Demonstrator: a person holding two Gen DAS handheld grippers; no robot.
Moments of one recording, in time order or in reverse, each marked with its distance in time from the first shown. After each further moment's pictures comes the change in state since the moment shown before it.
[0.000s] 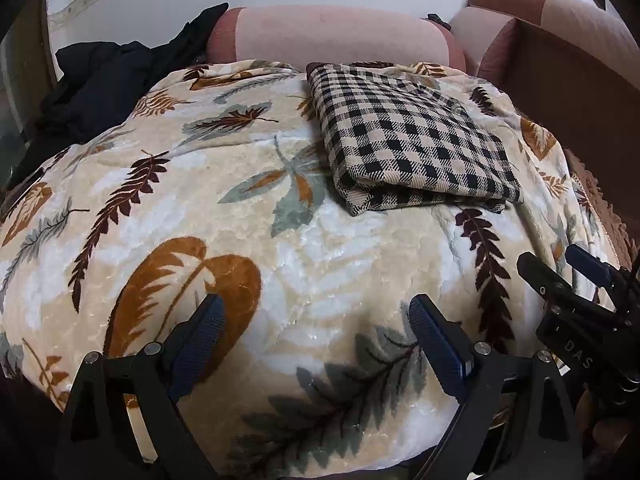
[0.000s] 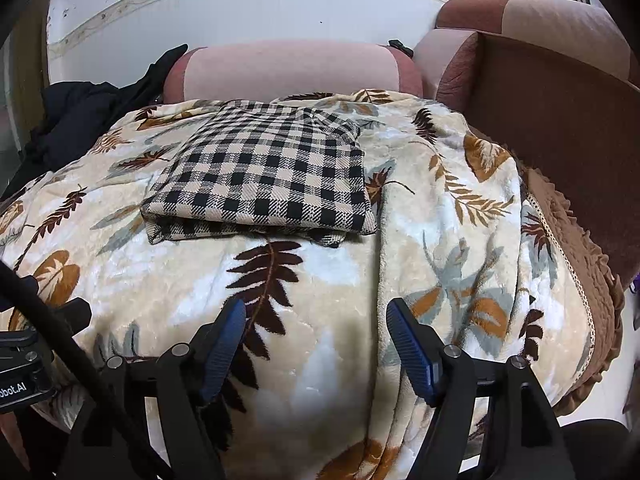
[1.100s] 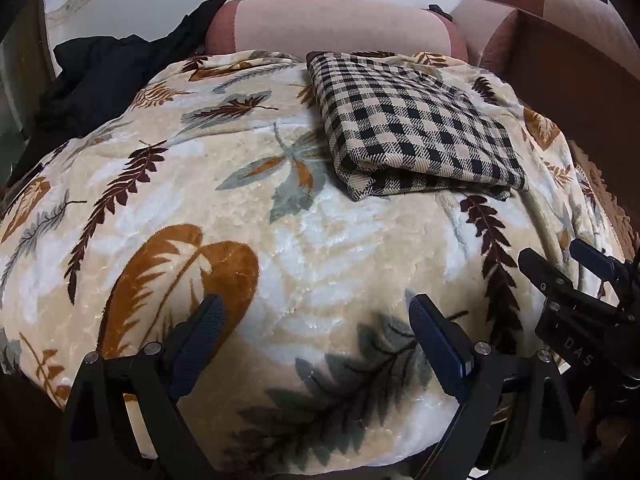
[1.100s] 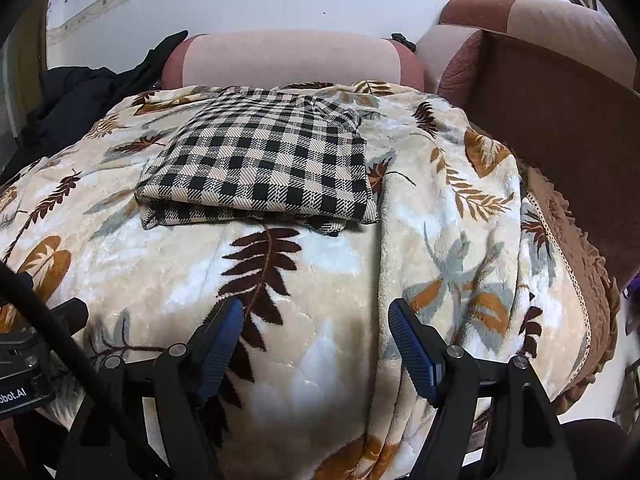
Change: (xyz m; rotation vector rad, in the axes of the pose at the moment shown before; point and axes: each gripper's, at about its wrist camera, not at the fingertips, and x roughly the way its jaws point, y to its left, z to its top) left arm 0.007 0.001 -0.007 0.020 0.029 0.004; right arm 0.010 -0.002 -0.002 -0.038 0.033 -0.014
